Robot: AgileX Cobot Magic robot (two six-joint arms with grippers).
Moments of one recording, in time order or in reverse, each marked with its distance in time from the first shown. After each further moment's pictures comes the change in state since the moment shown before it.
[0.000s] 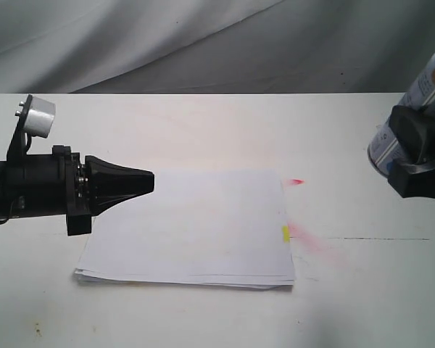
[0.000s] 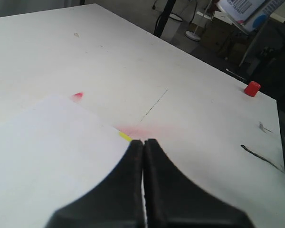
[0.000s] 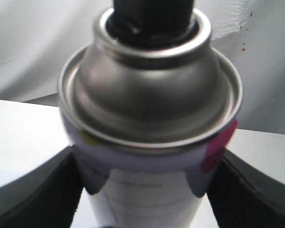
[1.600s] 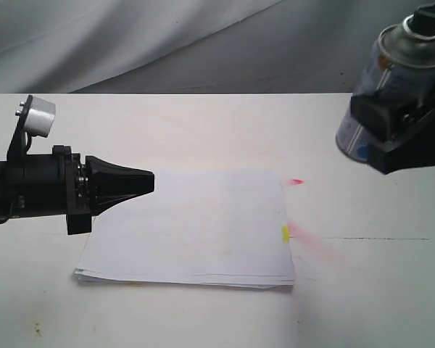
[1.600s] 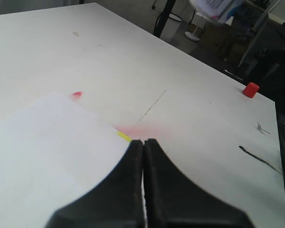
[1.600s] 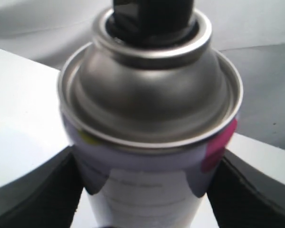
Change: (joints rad) left arm 0.000 0.000 0.000 0.000 0.000 -0.014; right arm -0.551 0.171 -0.118 1.095 -0.818 -1.378
